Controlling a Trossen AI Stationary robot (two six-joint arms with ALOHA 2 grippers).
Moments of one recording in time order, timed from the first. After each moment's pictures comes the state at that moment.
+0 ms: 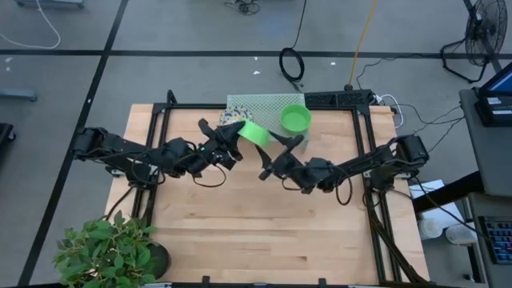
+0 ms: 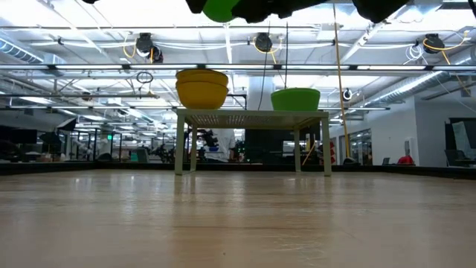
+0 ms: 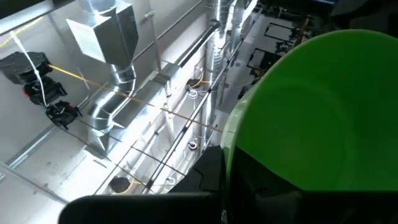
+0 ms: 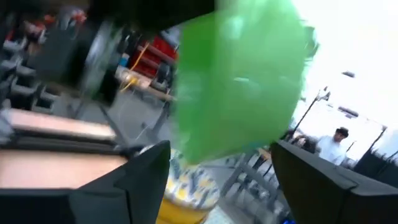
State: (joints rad) left arm -0.12 1.38 0.85 0.97 -0.62 1.56; right arm 0.20 1.65 0.94 1.05 0.90 -0.76
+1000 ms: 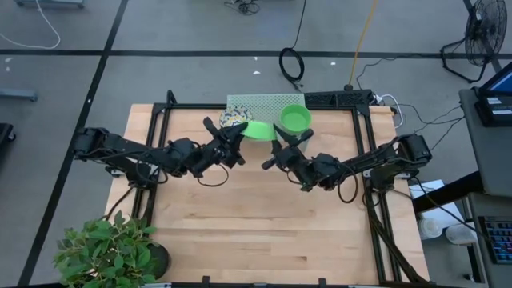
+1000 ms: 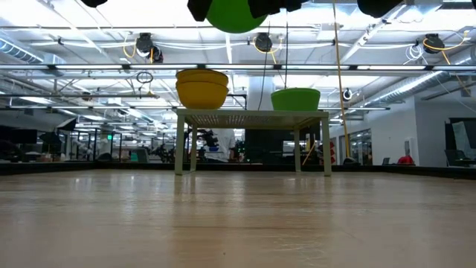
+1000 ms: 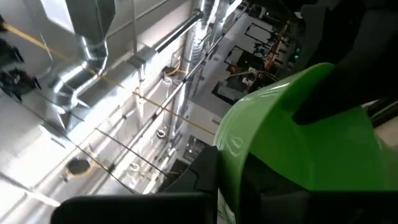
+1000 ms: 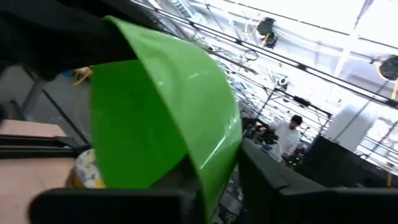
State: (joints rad) left arm -0.11 1.39 0.85 0.93 -0.65 1.35; right arm 0.19 1.63 0.94 1.14 1.02 -0.91
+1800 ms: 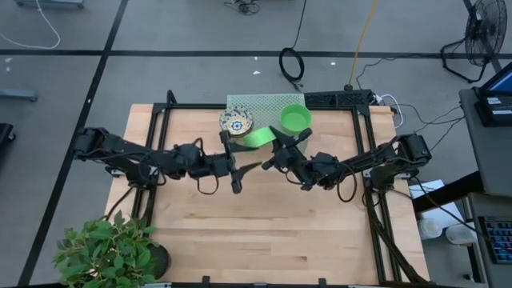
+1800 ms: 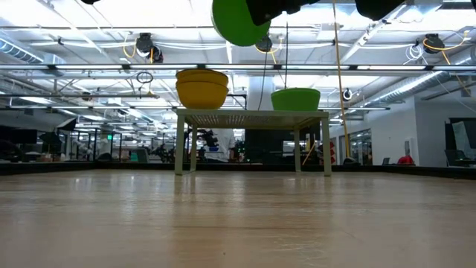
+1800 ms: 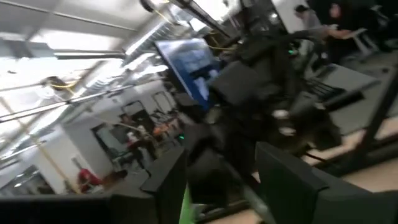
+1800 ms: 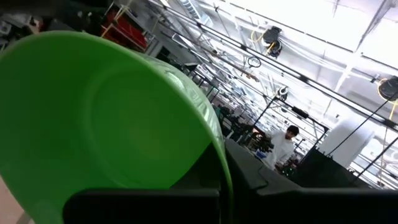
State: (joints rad) left arm -0.13 1.38 0.85 0.79 -0.26 0.63; right arm 0.17 1.63 0.94 1.15 0.99 -1.00
